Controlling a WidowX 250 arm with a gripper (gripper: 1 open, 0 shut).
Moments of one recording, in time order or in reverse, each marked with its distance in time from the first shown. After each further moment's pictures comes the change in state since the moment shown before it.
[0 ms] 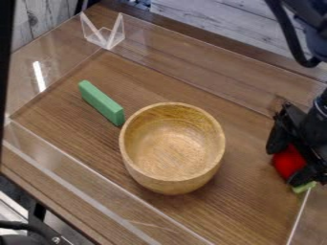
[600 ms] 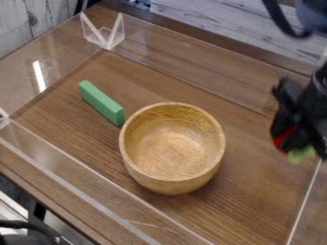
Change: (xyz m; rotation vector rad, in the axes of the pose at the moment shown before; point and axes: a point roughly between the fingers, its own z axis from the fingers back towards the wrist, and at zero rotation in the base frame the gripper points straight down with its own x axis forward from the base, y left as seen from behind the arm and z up) arm -0.023 0.031 0.062 0.099 -0.081 0.104
